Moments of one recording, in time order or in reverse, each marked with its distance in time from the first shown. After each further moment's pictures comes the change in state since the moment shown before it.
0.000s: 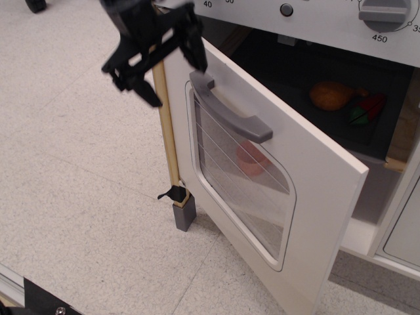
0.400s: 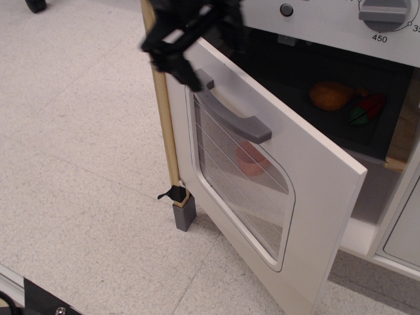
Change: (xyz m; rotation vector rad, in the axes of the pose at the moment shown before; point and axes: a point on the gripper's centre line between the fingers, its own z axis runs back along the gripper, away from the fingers) arm -0.041 -0.029 0.005 0.023 0.025 0.050
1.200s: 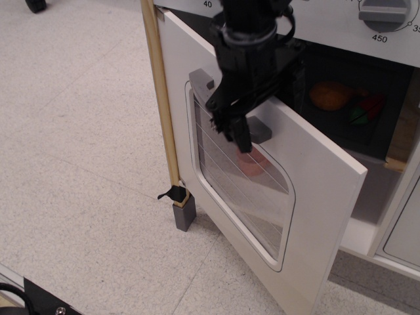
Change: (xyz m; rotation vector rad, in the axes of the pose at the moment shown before) arm -0.041 0.013 -0.047 0.142 -0.056 -0.038
